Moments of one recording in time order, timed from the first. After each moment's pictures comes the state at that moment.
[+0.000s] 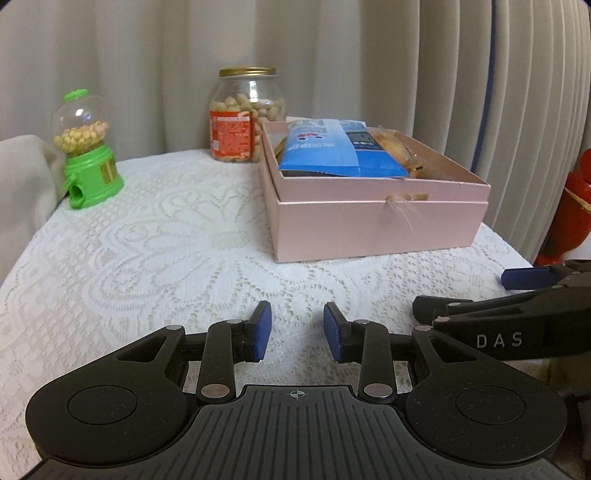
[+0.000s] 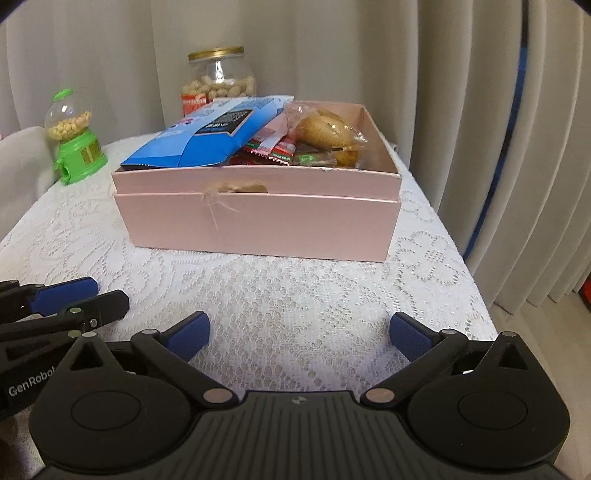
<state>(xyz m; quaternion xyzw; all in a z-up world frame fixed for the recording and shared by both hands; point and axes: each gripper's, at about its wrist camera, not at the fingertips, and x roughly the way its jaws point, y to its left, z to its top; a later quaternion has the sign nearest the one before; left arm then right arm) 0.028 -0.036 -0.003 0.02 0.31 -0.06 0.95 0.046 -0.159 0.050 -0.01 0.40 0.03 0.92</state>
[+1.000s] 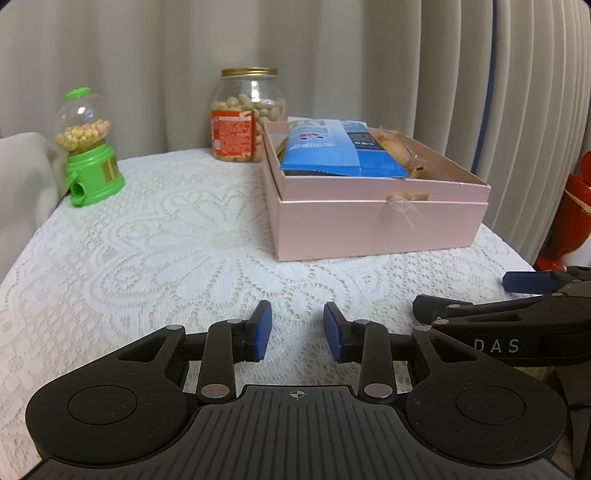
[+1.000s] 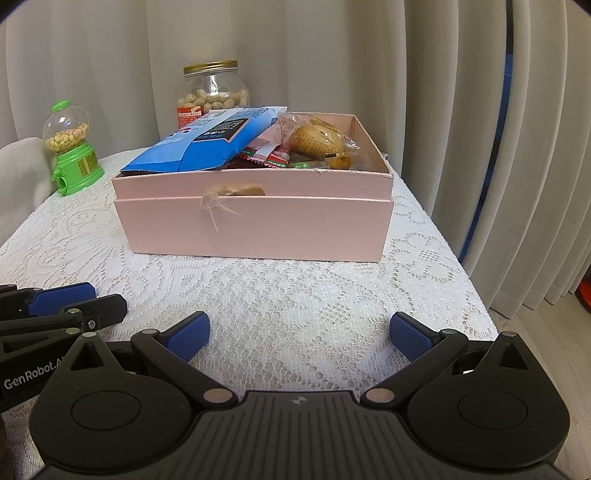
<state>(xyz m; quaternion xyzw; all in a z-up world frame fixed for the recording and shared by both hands) 0.027 -0.035 -0.003 0.01 0.31 -0.06 0.95 0.039 -0.160 0.047 0.00 0.38 0.01 0.93</state>
